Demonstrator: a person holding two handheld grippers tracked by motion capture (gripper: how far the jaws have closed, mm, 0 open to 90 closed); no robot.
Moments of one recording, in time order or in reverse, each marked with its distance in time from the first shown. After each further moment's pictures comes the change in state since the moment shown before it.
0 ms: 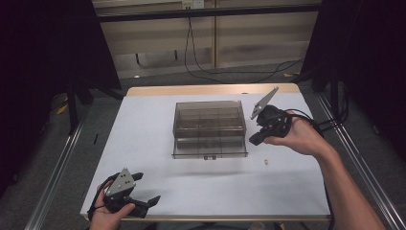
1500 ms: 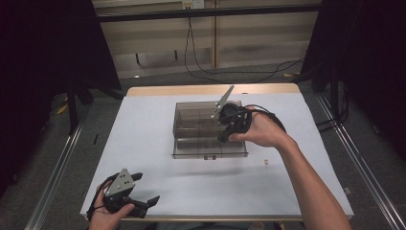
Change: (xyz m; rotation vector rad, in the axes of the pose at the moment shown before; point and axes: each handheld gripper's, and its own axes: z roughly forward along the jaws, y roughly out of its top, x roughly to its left) left arm 0.001 -0.001 -0.001 -0.006 -0.004 -0.001; right arm 0.016 0.077 0.046 0.033 0.050 -0.103
